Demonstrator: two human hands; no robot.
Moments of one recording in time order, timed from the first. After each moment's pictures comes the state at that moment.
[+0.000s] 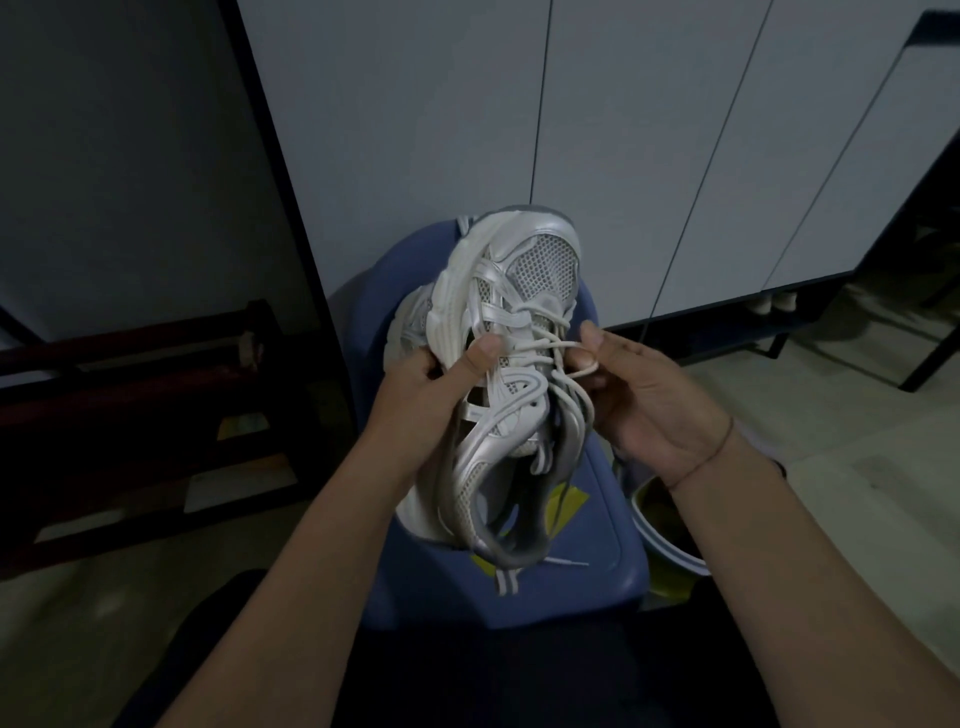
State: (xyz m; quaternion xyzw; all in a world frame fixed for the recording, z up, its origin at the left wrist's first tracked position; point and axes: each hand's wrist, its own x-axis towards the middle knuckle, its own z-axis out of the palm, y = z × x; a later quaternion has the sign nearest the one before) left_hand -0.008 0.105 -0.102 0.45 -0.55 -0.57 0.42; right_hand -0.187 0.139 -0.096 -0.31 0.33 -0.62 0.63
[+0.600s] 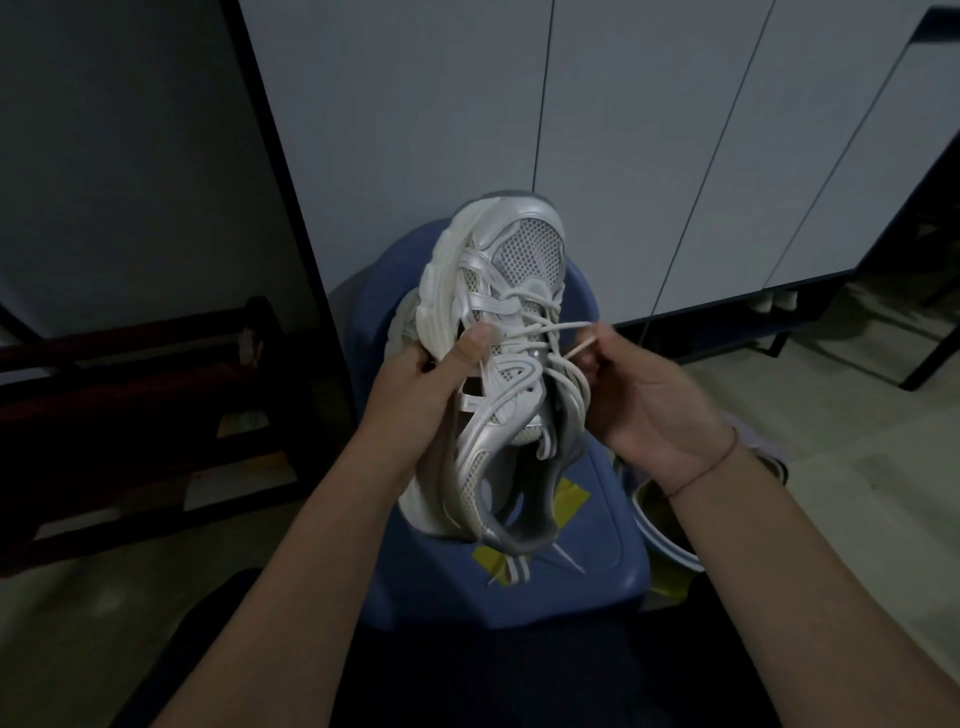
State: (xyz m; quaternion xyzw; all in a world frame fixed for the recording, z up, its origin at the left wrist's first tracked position) left_hand -0.005 0.102 -0.101 0.44 -0.53 -0.59 0.43; right_hand -0.185 0.138 -0.102 -0.28 0.32 -0.62 0.66
